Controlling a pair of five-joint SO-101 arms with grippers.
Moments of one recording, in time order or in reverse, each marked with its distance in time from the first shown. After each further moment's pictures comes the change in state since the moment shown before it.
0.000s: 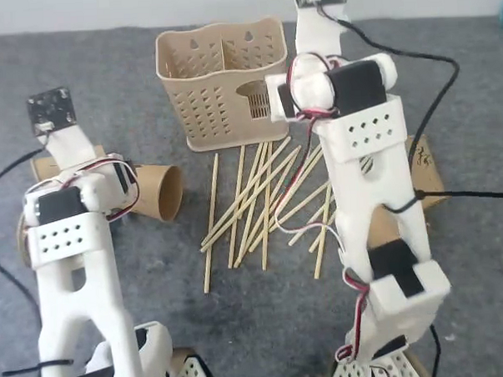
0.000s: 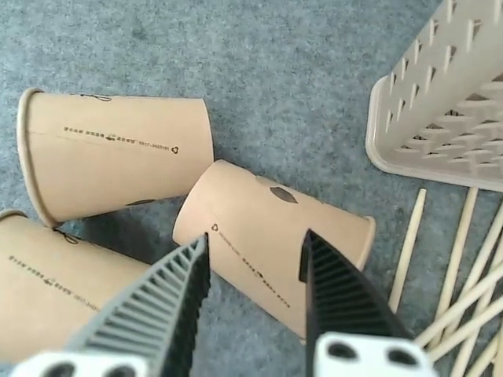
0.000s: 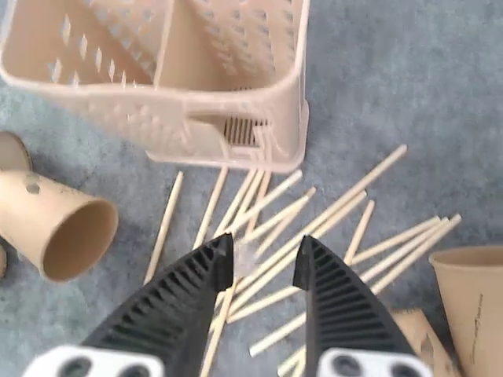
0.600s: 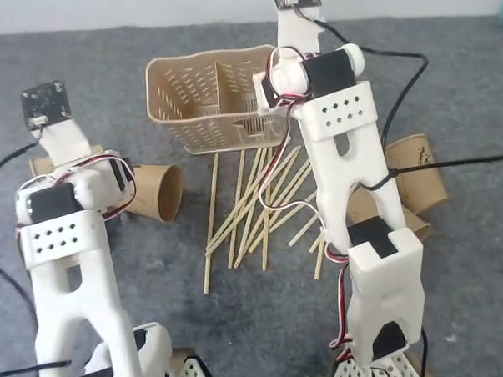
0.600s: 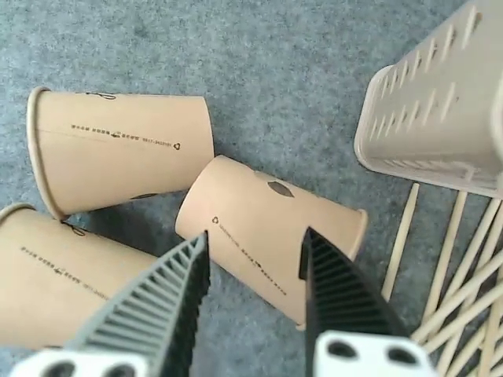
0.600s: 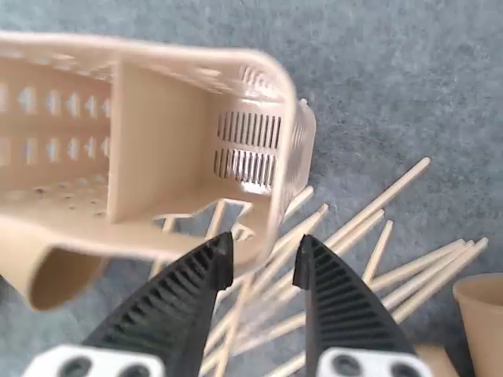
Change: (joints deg) left arm 0.1 0.0 -4.3 4.9 0.0; right arm -1.0 15.8 -16.2 0.0 -0.3
